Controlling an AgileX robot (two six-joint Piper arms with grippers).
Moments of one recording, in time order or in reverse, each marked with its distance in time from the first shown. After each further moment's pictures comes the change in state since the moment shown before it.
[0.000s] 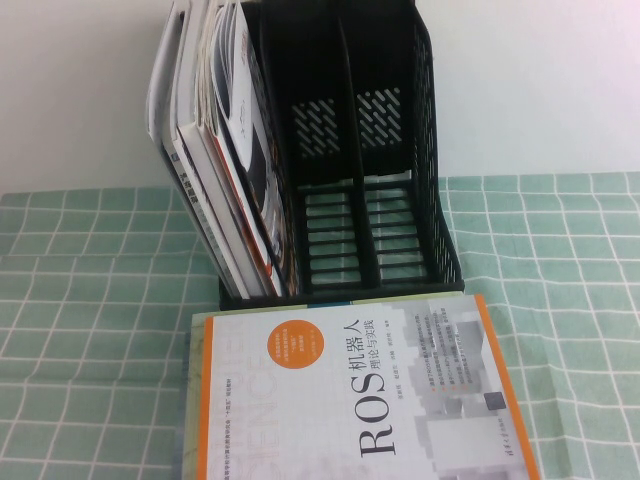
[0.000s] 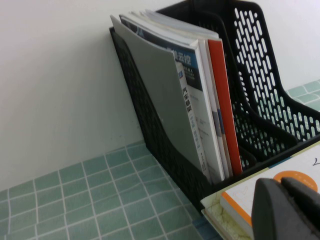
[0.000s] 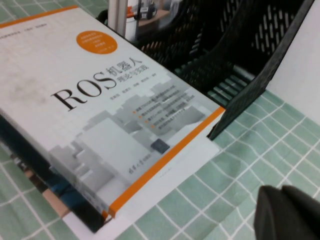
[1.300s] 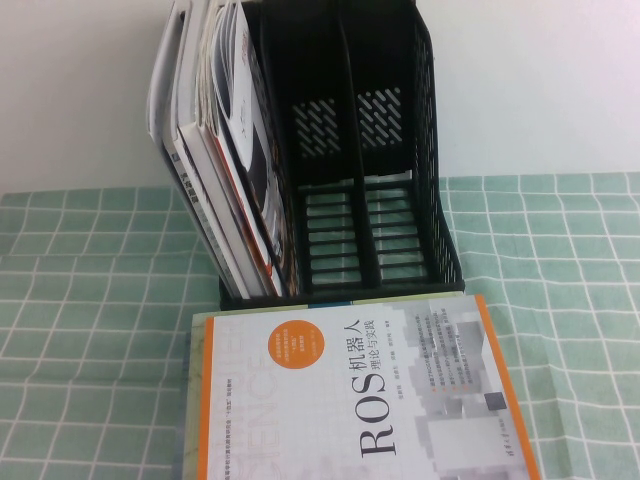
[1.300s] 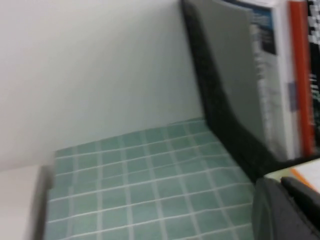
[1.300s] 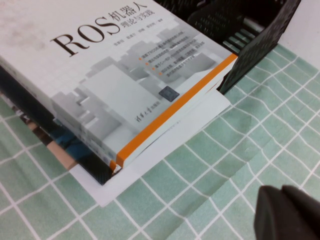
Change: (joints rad) right arm 0.000 -0.062 0.065 0.014 0.095 0.010; left arm 0.195 -0.088 0.089 -0.002 0.012 0.004
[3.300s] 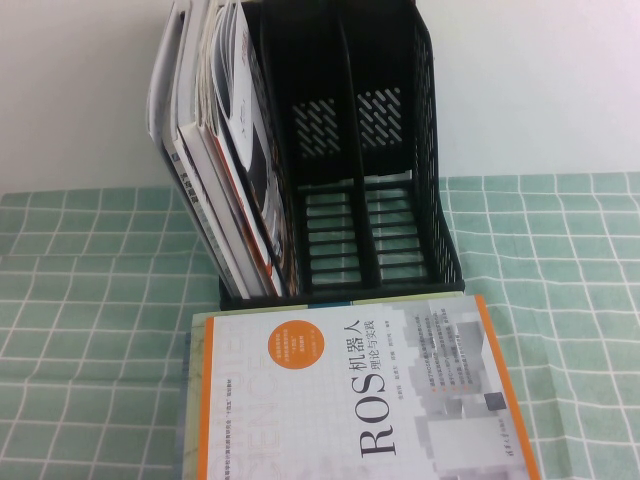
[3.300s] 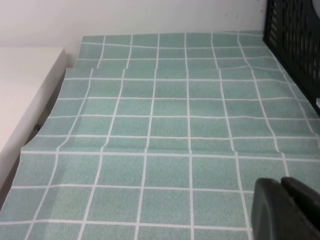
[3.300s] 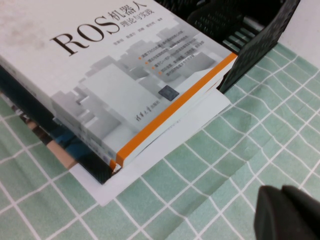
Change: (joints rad) right arm 0.000 0.000 0.000 0.001 0.002 0.000; left arm 0.242 -0.161 0.443 -0.109 -0.169 -0.012
